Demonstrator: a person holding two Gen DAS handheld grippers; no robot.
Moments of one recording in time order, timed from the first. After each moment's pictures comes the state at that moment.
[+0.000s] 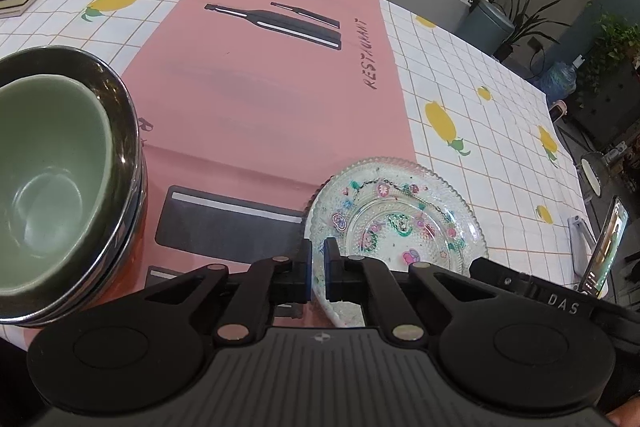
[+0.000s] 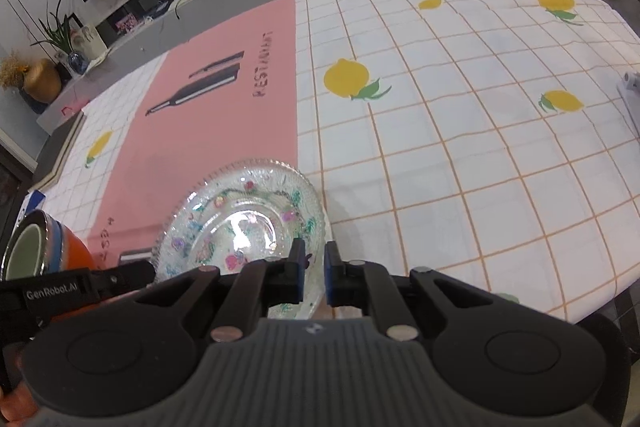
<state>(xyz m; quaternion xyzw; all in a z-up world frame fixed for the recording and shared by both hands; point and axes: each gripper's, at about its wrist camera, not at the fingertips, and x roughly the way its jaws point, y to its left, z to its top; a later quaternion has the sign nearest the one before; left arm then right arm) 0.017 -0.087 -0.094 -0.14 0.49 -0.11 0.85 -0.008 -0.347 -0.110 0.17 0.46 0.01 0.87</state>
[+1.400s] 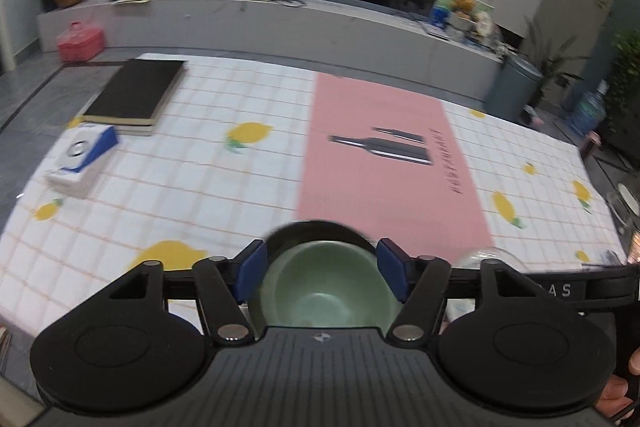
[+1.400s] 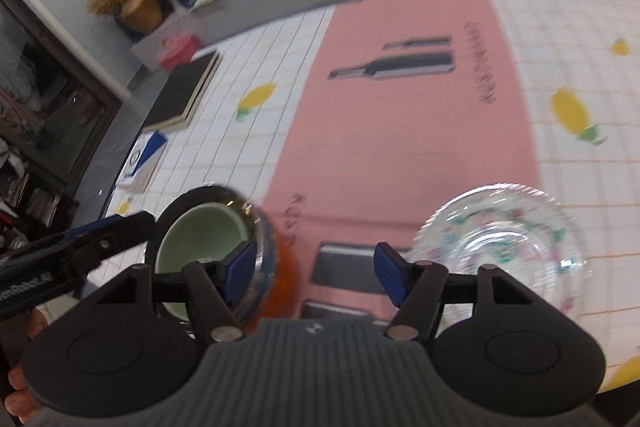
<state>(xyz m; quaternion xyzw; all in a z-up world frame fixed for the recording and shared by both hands) -0.008 0.053 0.010 -0.08 0.41 -0.04 0.91 0.042 -0.185 -0.048 0.14 0.51 0.18 0.83</state>
